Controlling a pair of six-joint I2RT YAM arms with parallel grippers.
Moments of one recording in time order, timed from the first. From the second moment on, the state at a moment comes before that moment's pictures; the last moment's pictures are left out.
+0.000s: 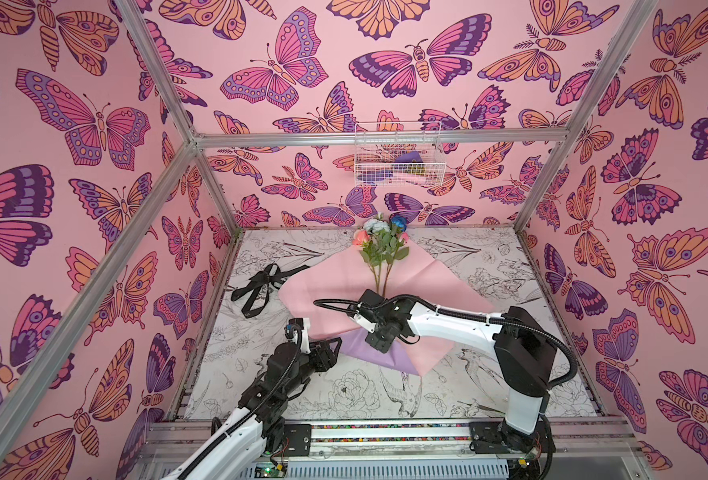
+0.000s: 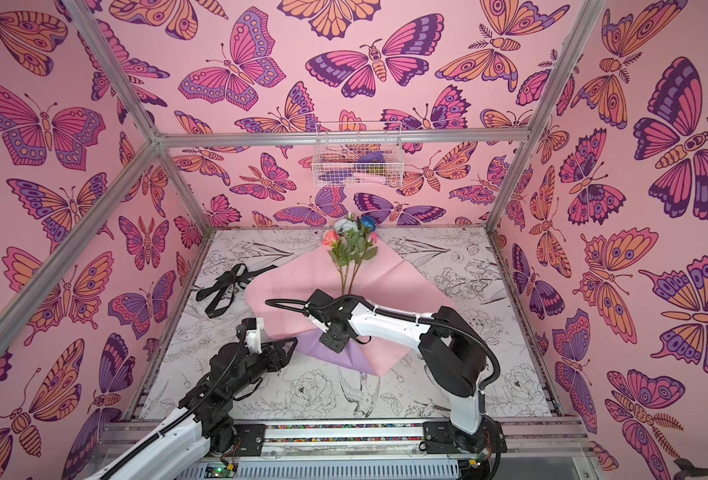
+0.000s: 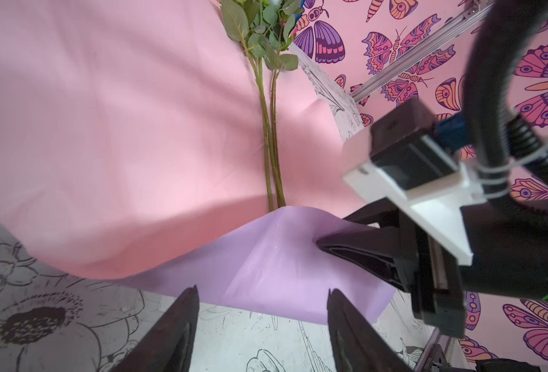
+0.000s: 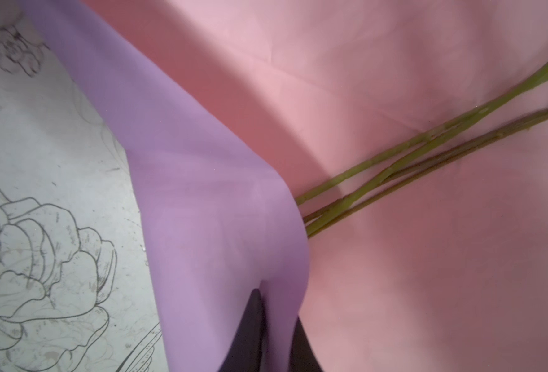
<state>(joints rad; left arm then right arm) -0.50 0.55 0.10 0.05 0.14 -0.75 0.97 1.88 1.40 -0.76 0.11 -0.08</state>
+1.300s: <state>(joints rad) -0.56 1.12 0.18 0.42 0.34 -0.72 0.80 2.16 1.70 -0.81 -0.19 -0.31</state>
